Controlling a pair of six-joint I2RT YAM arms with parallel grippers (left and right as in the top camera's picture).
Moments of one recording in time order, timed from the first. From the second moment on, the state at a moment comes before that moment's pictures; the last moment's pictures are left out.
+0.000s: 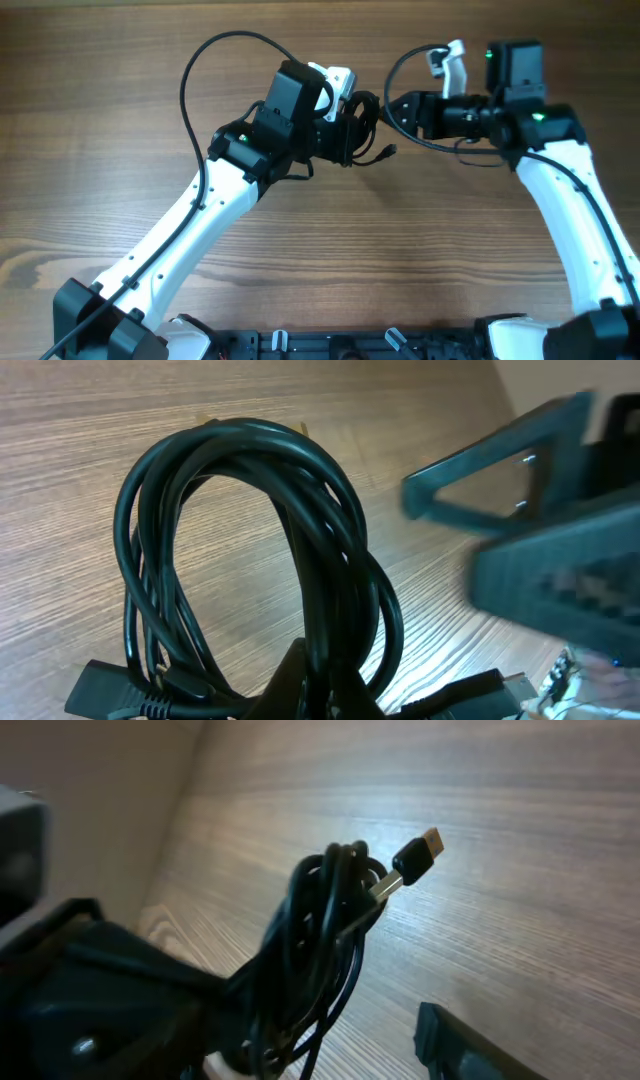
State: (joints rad) left arm -0.56 1.53 1.30 -0.55 0.37 -0.39; right arm 0.14 1.49 1.28 -0.69 -0.76 0.21
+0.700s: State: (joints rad) left arm -0.56 1.53 1.30 -0.55 0.36 -0.47; right arm 0.21 1.59 1.29 -0.61 -0.77 0.27
